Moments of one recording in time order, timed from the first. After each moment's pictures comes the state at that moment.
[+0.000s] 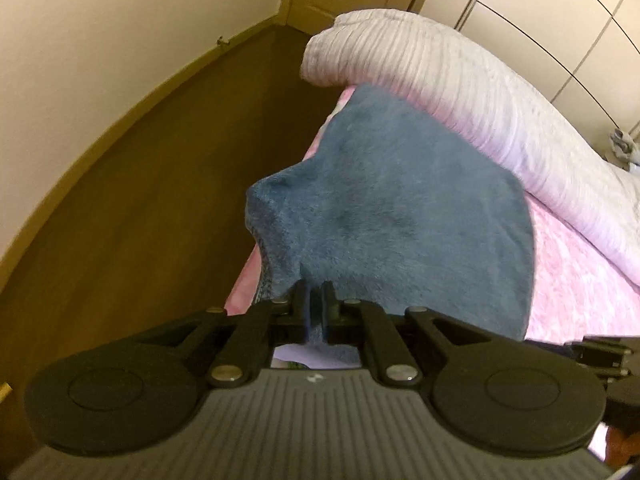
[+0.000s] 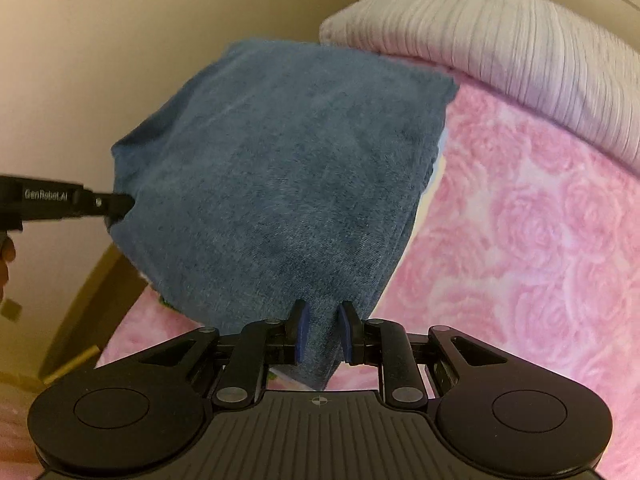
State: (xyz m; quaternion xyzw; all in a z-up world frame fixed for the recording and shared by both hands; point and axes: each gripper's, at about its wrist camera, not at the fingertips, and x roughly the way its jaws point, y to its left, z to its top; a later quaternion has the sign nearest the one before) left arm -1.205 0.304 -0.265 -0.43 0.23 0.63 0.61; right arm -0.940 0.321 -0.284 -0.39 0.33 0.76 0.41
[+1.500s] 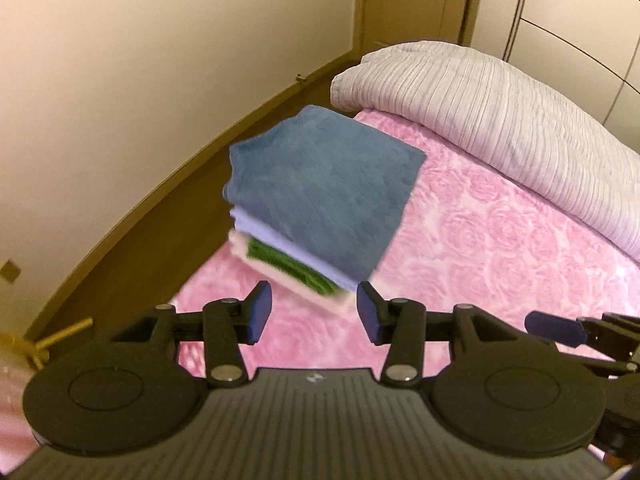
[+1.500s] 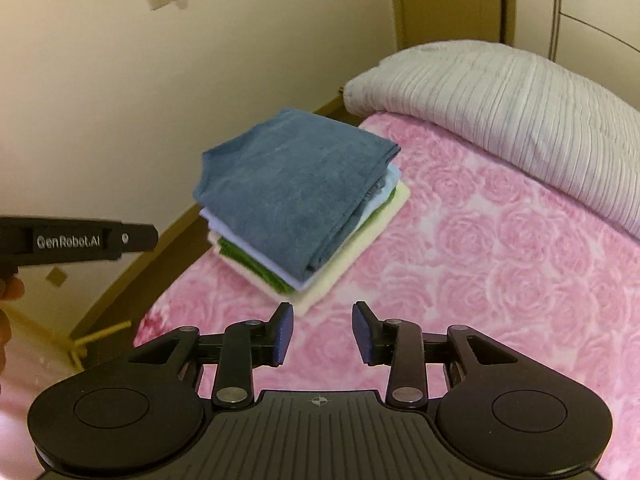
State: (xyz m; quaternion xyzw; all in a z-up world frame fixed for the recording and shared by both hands) left arm -0.947 0.139 -0.126 -0.37 0.24 0.76 0.48; right arm -0.774 0.204 -0.155 -0.35 0.28 0.82 0.36
